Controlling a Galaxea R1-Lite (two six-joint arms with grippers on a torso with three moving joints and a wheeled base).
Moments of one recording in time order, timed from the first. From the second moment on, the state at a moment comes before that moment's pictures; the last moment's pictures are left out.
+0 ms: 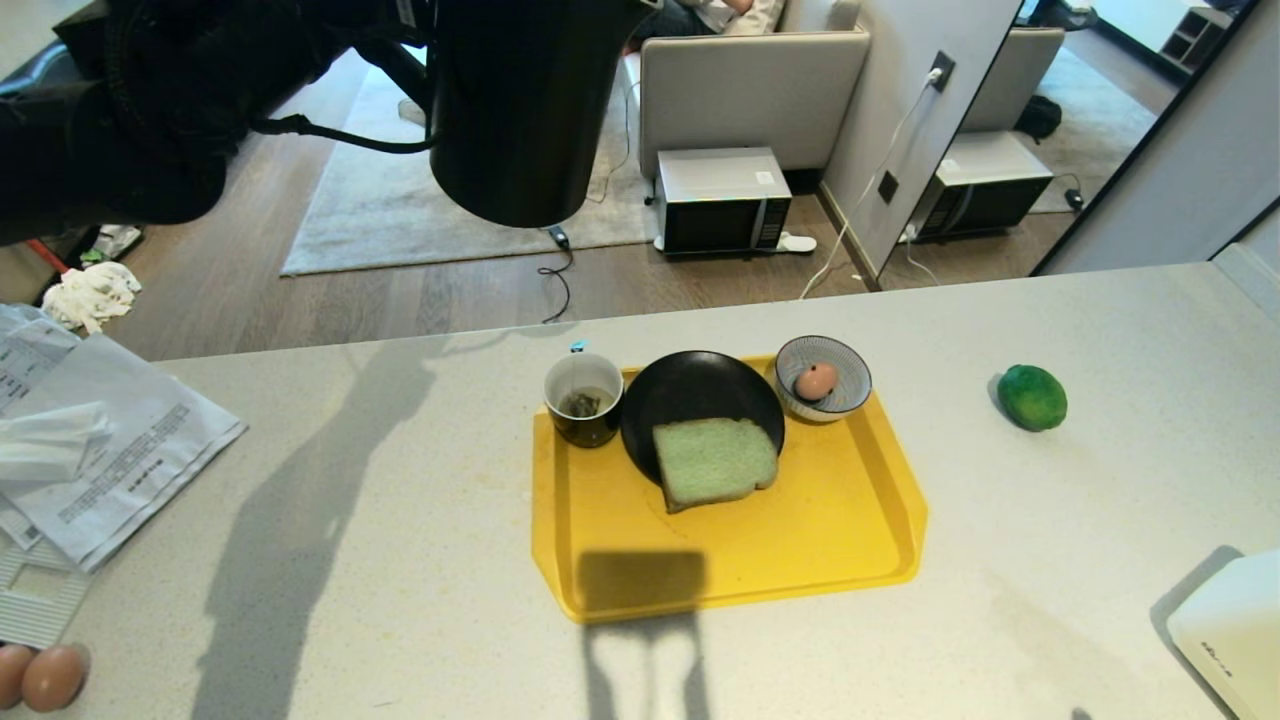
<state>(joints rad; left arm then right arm) -0.29 1.91 -1.95 -0.51 -0.10 0.28 0.00 0.00 0.00 -0.01 0.00 0.00</state>
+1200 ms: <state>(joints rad) -0.17 1.85 -1.44 -0.71 -0.13 0.41 0.00 0.00 0.00 -0.01 0.00 0.00</state>
